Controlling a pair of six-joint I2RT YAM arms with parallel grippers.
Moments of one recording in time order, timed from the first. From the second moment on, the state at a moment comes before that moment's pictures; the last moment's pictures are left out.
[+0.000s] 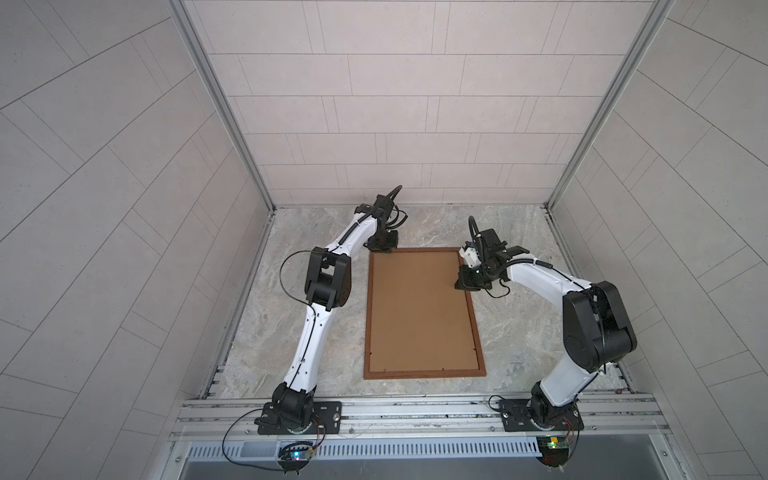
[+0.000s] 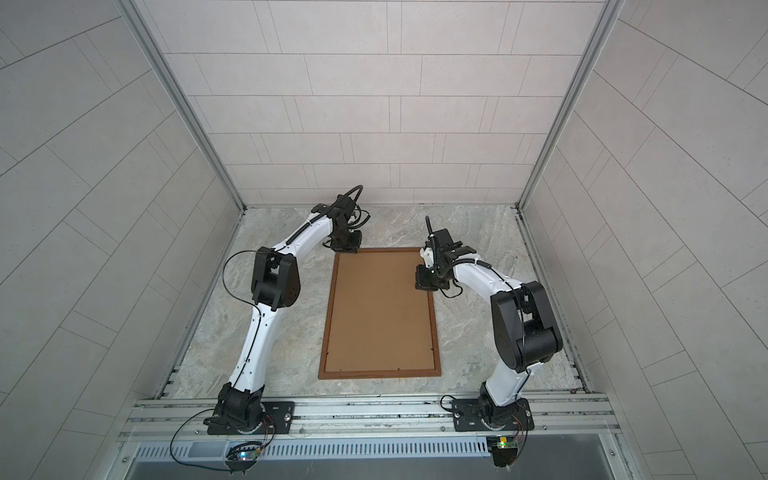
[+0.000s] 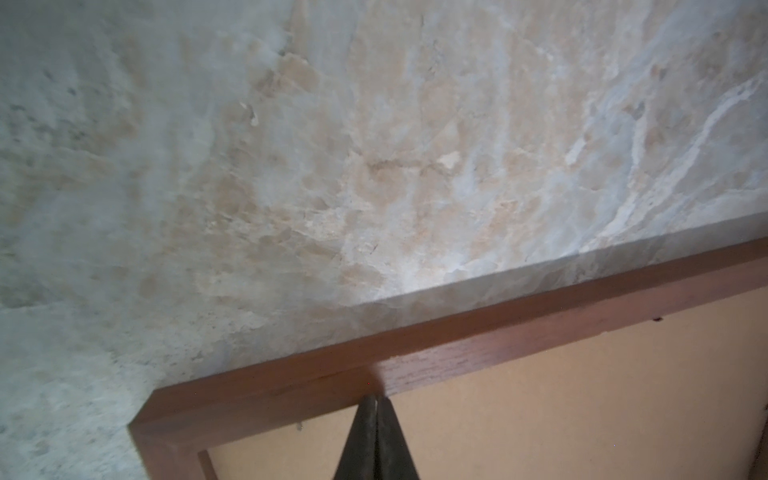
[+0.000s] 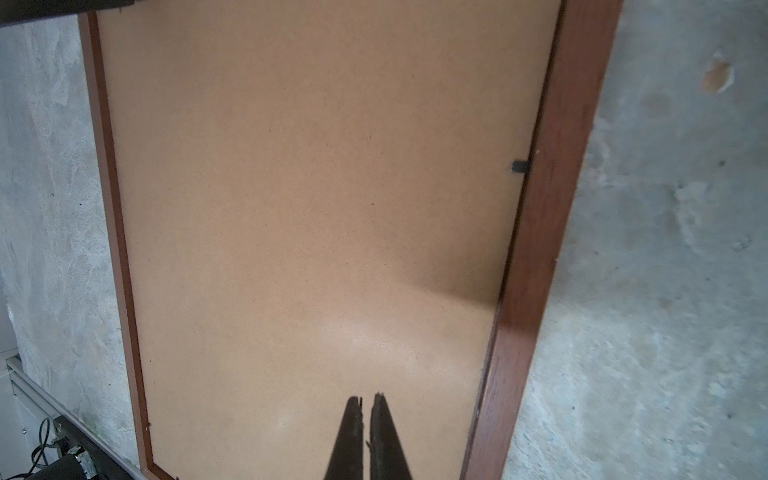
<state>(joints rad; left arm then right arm) -0.36 2.53 2.31 -1.07 0.17 -0.27 0.27 1.68 1.14 -0.63 -0.35 0.32</state>
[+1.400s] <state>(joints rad) -0.35 2.52 2.37 -1.03 0.18 -0.27 0.27 1.69 1.14 -0.65 -0.35 0.31</state>
